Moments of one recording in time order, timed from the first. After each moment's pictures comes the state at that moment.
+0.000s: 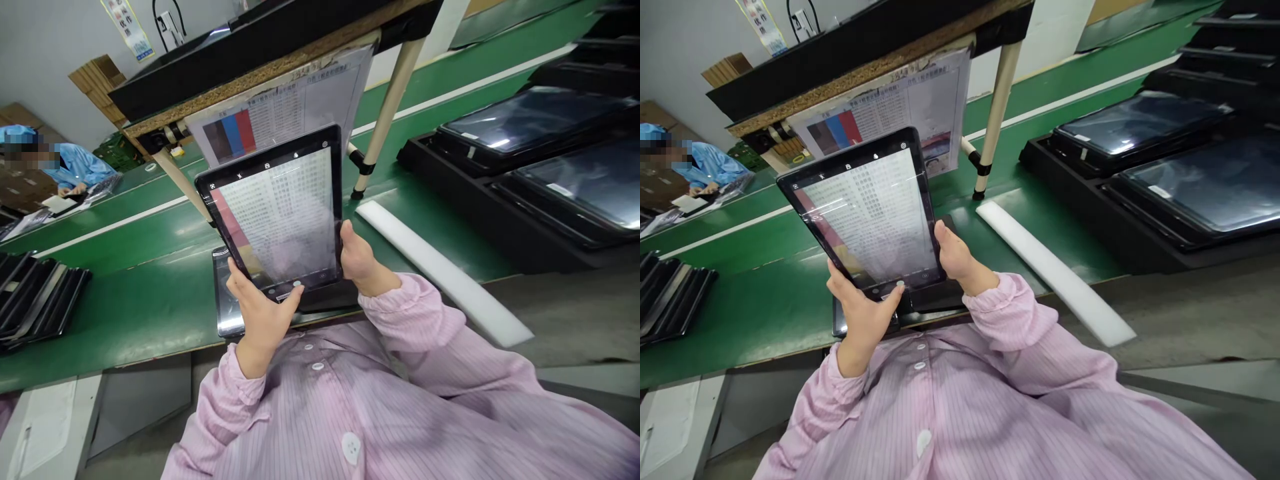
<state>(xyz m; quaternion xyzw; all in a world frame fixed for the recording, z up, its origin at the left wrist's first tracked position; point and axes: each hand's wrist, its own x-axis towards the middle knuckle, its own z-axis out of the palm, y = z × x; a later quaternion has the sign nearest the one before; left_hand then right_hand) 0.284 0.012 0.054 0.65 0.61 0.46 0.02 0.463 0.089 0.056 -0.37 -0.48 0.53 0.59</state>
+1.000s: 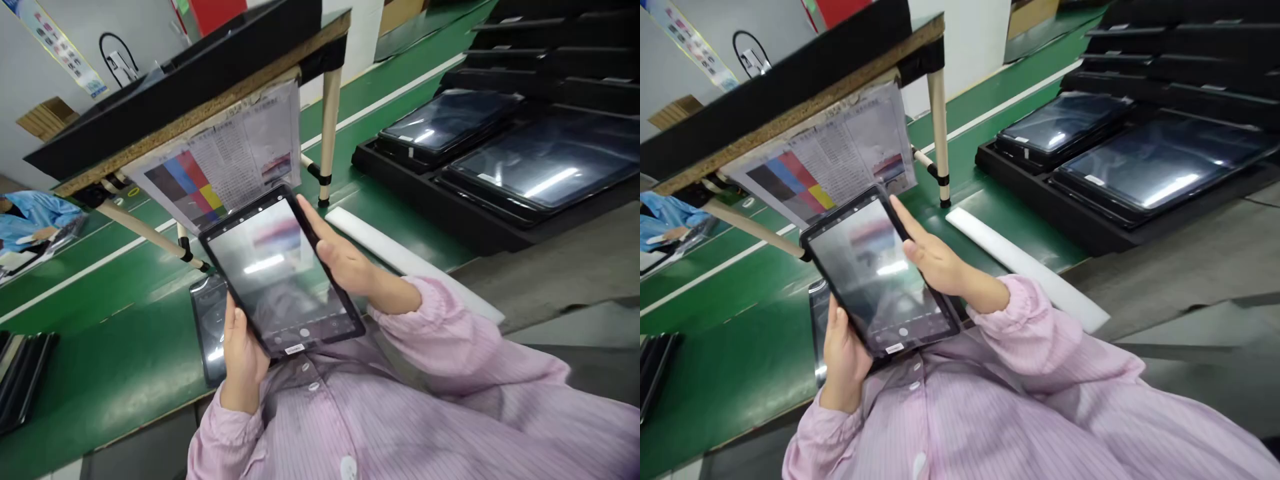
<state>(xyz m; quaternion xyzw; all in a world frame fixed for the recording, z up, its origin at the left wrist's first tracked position) 0.292 0.029 0.051 0.31 0.44 0.59 0.61 0.514 0.080 0.093 -0.34 -0.65 0.37 0.56</state>
